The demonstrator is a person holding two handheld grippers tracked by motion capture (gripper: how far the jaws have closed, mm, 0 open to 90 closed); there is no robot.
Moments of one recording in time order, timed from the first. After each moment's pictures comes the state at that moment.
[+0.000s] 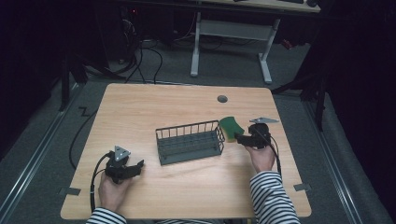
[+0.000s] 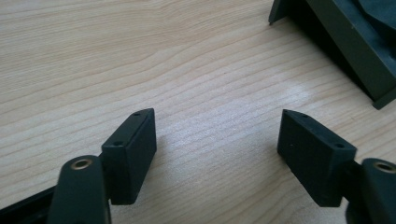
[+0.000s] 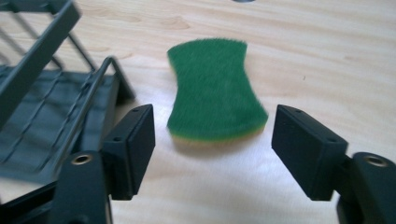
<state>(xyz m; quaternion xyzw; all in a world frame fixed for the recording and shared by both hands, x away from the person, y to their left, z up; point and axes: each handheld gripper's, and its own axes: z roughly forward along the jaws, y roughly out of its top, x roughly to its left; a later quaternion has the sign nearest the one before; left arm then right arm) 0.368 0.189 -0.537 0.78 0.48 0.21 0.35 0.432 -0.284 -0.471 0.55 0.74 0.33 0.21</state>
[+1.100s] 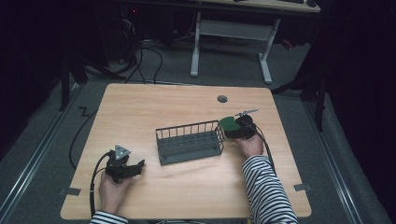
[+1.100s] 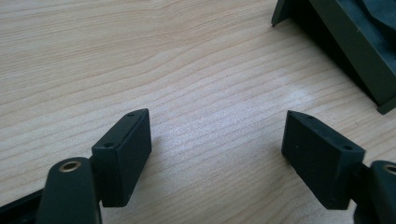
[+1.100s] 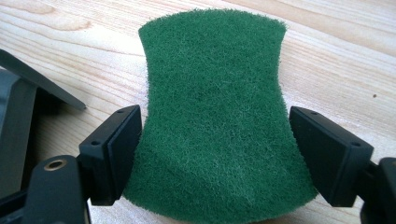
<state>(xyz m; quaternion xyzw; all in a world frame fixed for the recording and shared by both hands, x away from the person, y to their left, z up) 0.371 0.189 -0.537 0.78 0.48 0.20 0.35 0.499 -0.270 -0.514 0.54 0.78 0.27 0.16</state>
